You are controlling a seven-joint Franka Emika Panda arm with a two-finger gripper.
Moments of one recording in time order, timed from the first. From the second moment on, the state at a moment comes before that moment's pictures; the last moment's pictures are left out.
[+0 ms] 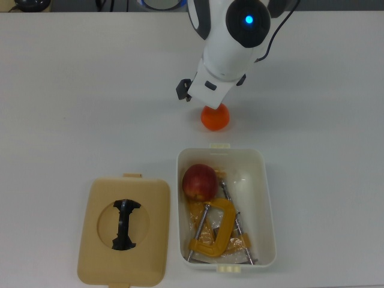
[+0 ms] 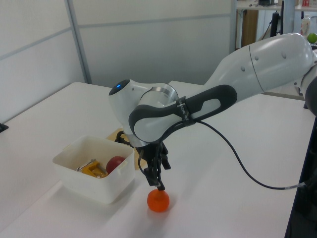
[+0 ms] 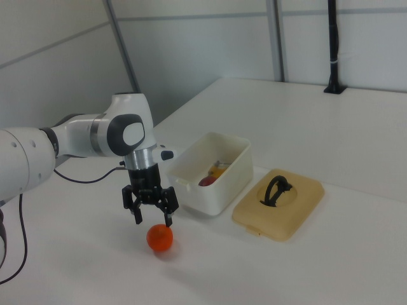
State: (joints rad) arm 0.18 0.37 0.09 -1.61 -0.10 1.70 -0.01
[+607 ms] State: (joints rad) arm 0.21 0.46 0.10 -1.62 -0.11 1.79 -0.01
